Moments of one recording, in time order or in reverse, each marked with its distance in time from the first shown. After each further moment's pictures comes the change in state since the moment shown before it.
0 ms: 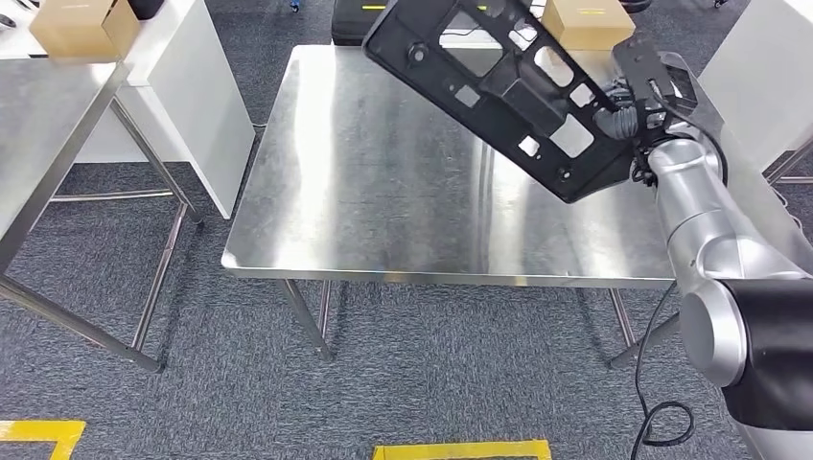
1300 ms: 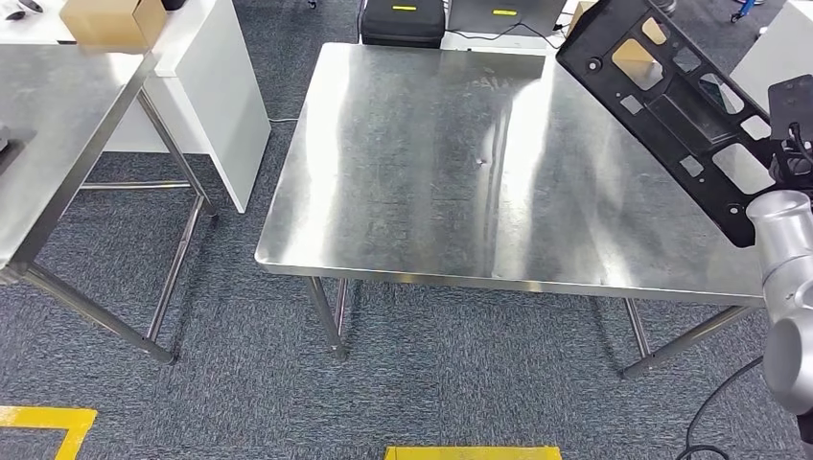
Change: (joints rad) left arm 0.001 0.000 0.039 0.000 0.017 0.065 -0.047; right arm 0.079 -0.240 -0.145 0.062 0.318 -0.541 0.171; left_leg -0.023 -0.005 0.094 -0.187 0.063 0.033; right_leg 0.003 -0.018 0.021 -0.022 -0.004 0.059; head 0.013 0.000
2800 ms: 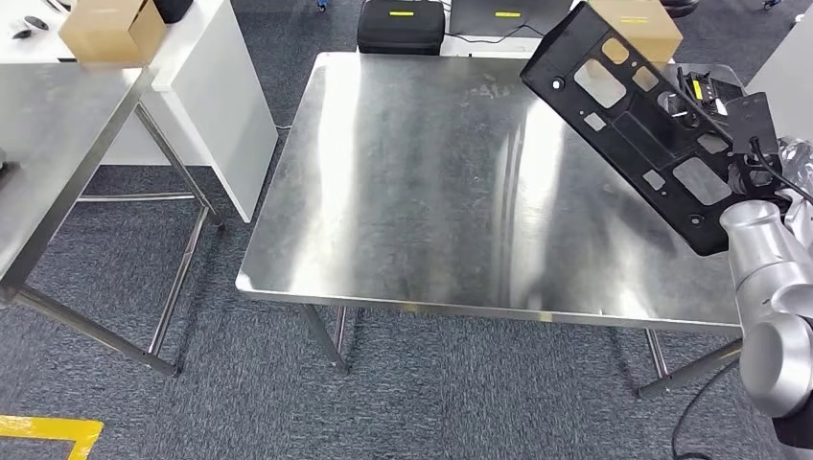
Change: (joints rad) left arm -0.001 0.000 0.026 -0.001 0.018 -0.016 -0.047; right arm 0.034 0.066 -0.077 0.000 0.021 0.090 -0.053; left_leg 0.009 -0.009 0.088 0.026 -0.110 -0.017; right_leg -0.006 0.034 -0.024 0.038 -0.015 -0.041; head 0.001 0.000
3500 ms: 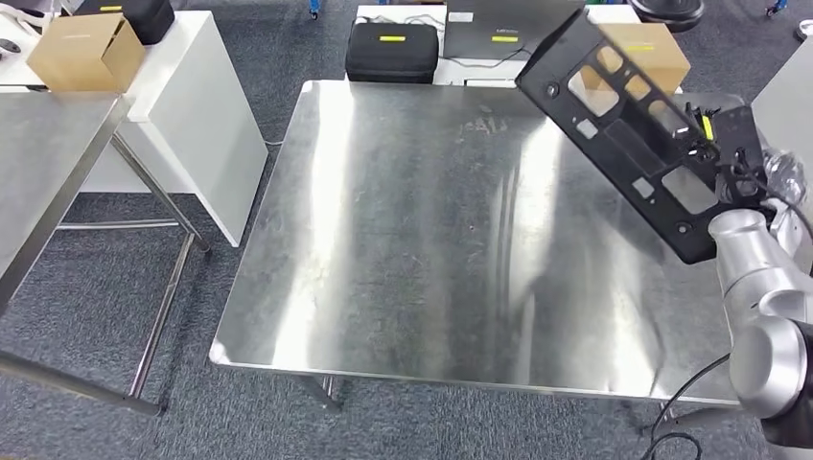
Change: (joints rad) left arm 0.003 -0.003 0.017 -0.001 0.024 -0.039 -0.053; right arm 0.043 0.007 -0.047 0.011 0.021 -0.004 -0.019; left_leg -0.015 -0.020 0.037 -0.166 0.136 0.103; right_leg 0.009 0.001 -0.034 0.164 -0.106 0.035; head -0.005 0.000
